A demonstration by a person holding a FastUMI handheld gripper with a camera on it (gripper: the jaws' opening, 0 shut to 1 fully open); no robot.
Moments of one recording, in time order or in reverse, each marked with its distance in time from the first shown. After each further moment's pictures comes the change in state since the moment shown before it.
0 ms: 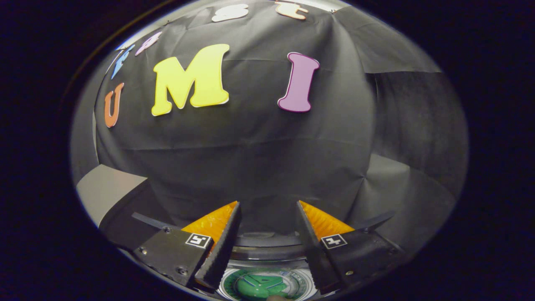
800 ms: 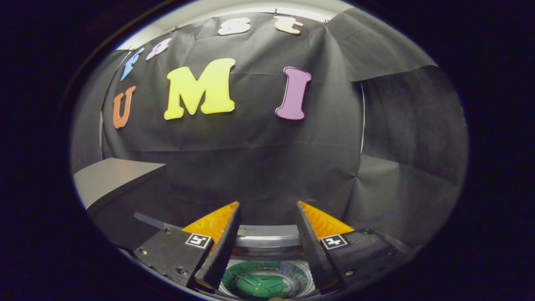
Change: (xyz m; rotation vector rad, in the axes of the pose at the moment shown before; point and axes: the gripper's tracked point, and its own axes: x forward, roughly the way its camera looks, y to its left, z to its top) arm -0.061 -0.004 -0.052 0.007 -0.099 0.000
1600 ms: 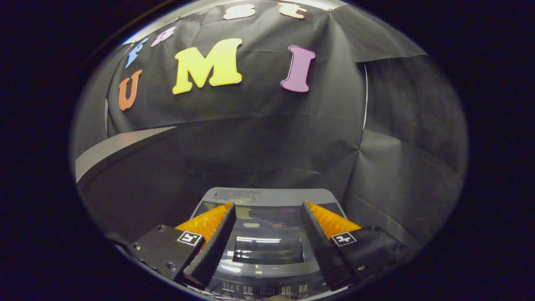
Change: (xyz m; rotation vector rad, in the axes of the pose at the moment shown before) arm -0.035 0.008 -0.078 -0.018 0.175 0.030
